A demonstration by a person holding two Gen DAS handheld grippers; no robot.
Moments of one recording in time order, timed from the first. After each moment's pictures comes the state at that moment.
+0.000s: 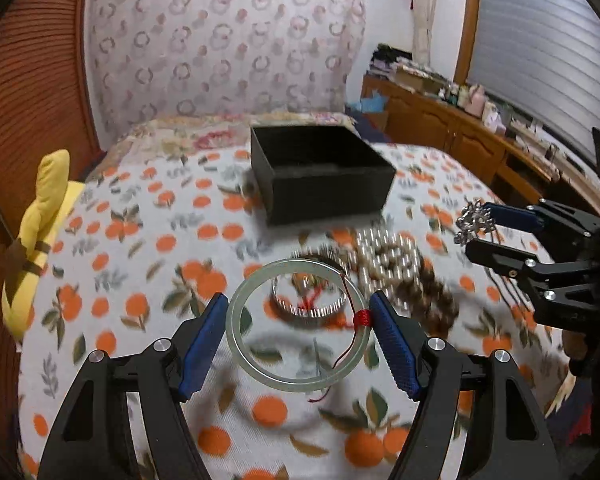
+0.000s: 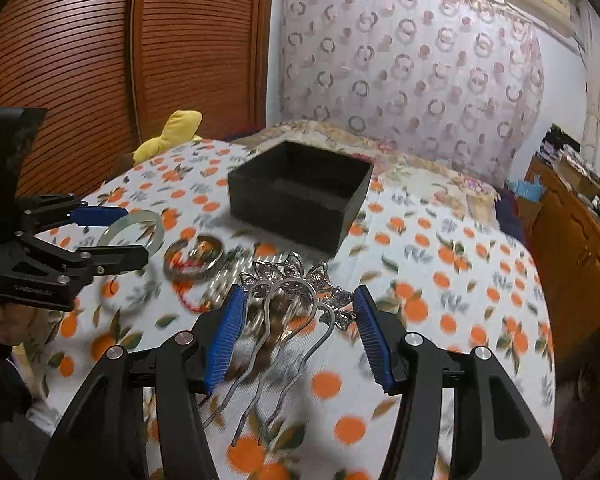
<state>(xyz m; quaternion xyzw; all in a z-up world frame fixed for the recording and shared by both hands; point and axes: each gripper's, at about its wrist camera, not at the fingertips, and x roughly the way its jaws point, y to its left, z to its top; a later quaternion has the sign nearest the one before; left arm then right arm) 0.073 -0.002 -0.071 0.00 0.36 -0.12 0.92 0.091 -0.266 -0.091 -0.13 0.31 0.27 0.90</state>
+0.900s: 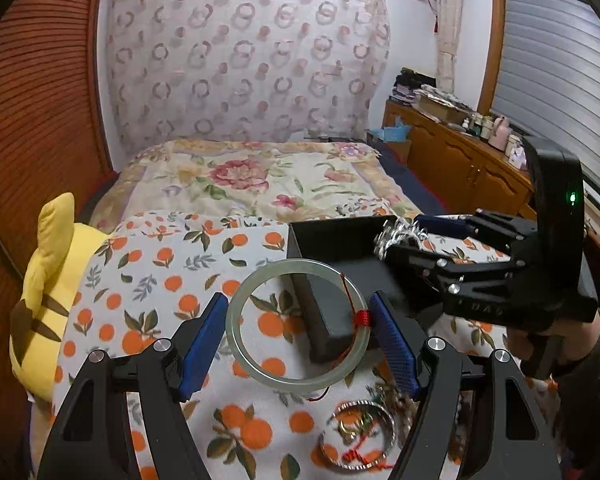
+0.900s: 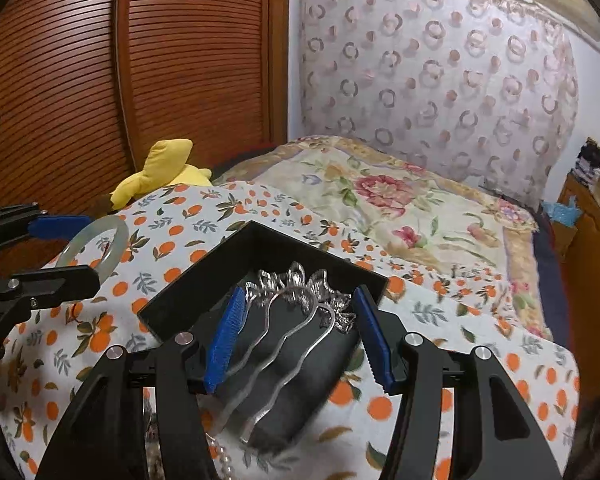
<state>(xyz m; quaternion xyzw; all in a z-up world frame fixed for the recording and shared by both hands) 0.174 0.015 -0.027 -0.01 0.34 -0.08 0.94 0.252 -0.213 -0.082 -0.11 0.31 0.33 0.89</state>
